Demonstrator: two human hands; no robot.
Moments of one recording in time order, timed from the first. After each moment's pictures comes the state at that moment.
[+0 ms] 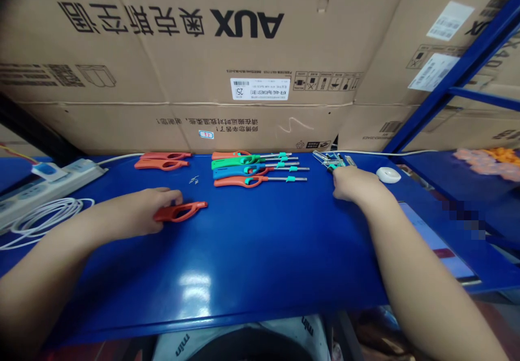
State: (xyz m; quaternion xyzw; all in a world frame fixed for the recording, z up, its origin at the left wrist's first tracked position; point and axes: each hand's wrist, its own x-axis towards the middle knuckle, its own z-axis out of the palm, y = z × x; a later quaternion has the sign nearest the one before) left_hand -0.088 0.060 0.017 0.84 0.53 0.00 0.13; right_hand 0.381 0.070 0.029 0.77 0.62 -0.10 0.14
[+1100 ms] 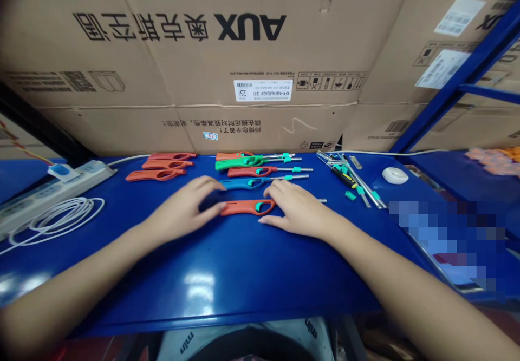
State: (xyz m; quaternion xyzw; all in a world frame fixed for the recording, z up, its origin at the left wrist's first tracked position) left_hand -0.022 0.055 -0.003 0.89 0.41 0.18 0.06; right_hand 0.275 0.032 0.002 0.43 0.89 -0.09 -0.13
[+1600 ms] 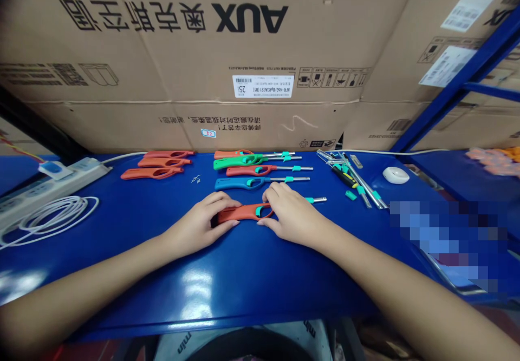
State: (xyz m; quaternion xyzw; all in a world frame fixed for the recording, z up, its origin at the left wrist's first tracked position) left_hand 0.005 0.036 -0.032 0.88 0.35 0.23 0.21; right_hand 0.261 0.022 -0.007 0.47 0.87 -0.10 -0.13
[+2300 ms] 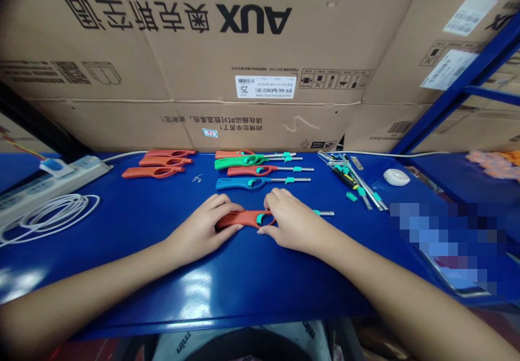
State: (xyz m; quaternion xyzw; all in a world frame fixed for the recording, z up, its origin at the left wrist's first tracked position) left_hand 0.012 0.024 -0.030 0.89 0.37 0.22 0.18; right_hand 0.256 0.012 -0.003 0.48 0.86 -0.12 -0.10
